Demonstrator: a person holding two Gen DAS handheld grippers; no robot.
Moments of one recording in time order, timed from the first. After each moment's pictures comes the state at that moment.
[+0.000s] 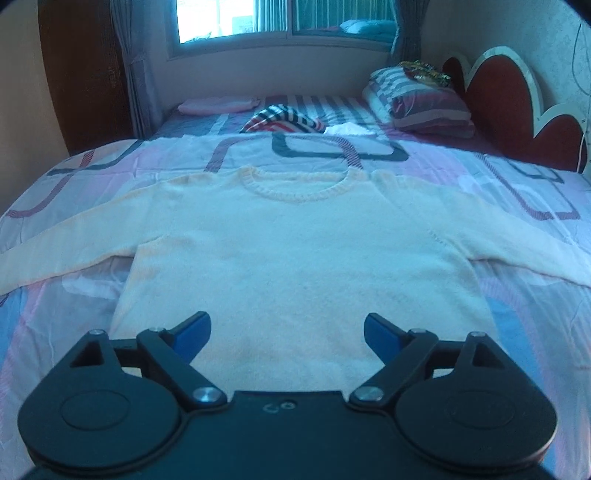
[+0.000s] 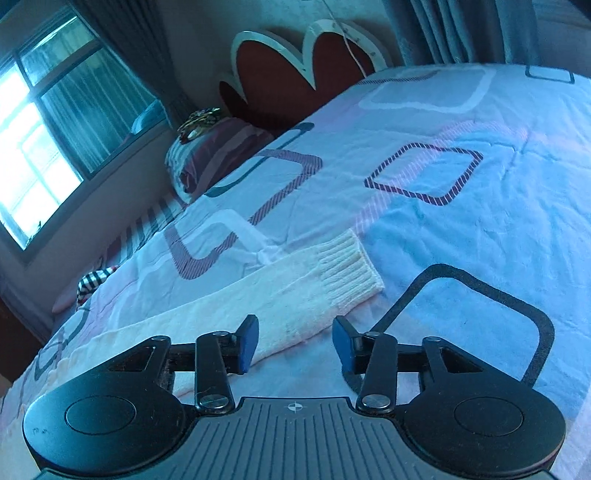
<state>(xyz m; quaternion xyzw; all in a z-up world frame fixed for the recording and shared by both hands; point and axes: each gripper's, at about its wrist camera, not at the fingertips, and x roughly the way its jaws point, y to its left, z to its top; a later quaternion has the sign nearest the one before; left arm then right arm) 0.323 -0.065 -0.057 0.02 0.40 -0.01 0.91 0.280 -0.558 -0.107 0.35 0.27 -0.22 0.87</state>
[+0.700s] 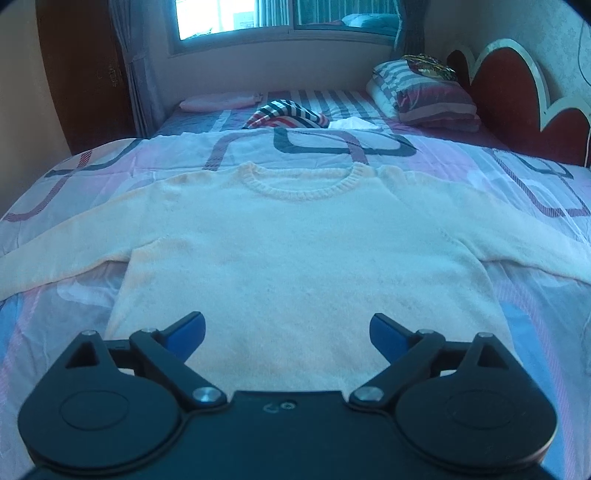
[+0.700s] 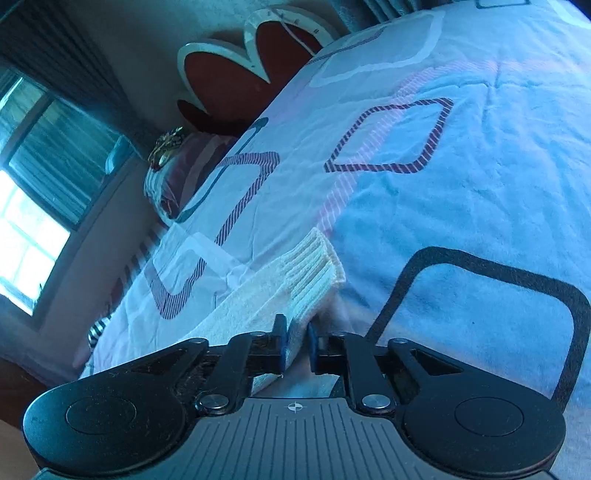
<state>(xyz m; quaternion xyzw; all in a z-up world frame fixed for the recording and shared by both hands) 0.342 -0.065 -0.062 0.03 0.41 0.00 0.91 0.282 -0.583 -0.113 0.41 0.26 -0.23 0.84</state>
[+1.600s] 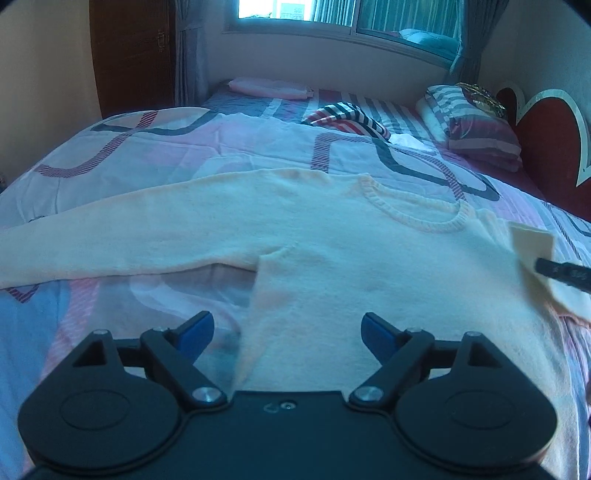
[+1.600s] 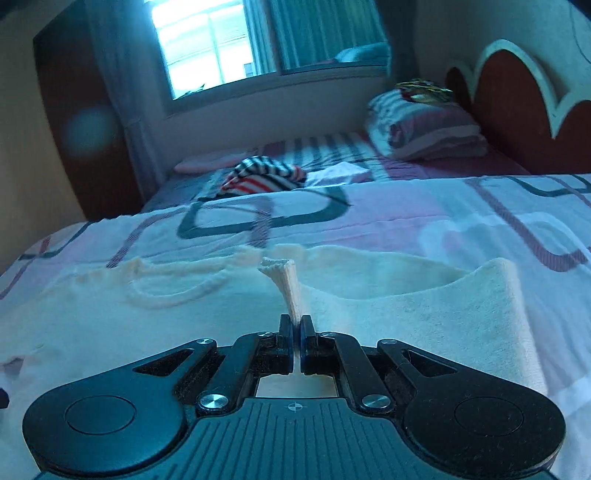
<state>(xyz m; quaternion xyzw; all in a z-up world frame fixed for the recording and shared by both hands) 0.376 0.076 -0.067 -0.05 0.41 0.03 0.91 0.452 -0.219 -0.087 0.09 0.33 0.04 0.94</state>
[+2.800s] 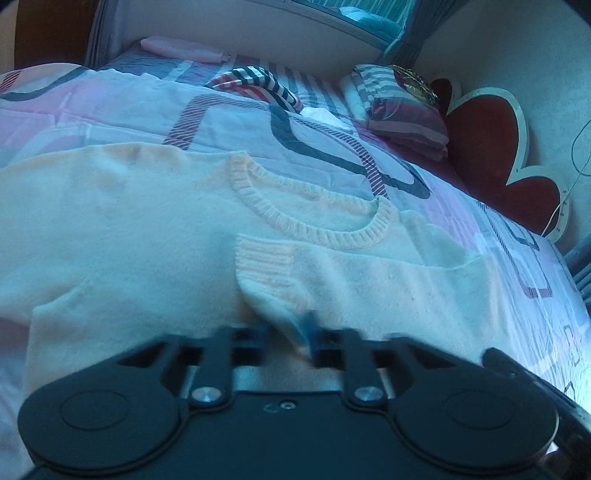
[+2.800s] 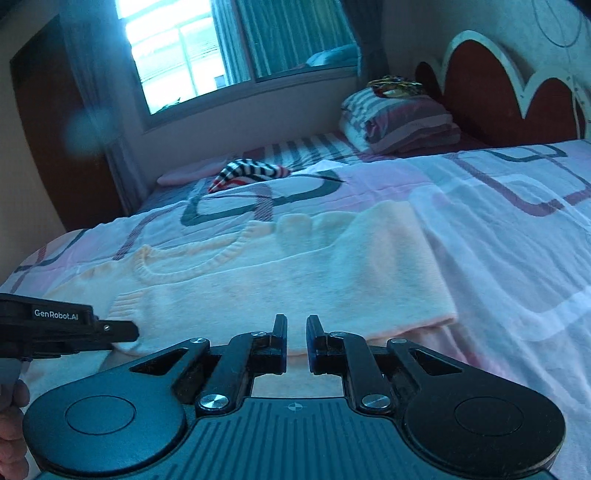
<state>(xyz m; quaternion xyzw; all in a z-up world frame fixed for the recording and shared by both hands) 0.486 0.015 -0.120 -0.13 0.44 -0.12 0.88 0.396 -0.226 -0.099 0.16 0.31 -0.05 0.94</state>
